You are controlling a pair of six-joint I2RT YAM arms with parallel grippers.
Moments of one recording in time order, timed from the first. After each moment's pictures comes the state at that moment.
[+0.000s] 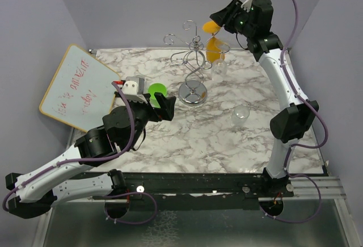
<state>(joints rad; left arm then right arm) -1.12 0.81 1.08 -0.36 -0.72 -0.40 0.27 1.94 2.12 -0.26 -0.26 0.65</state>
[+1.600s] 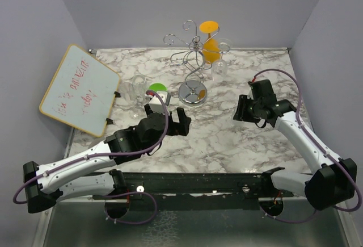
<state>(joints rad) -1.12 0.92 0.87 -0.34 -0.57 -0.61 0.30 1.17 0.95 -0.73 -0.05 0.39</state>
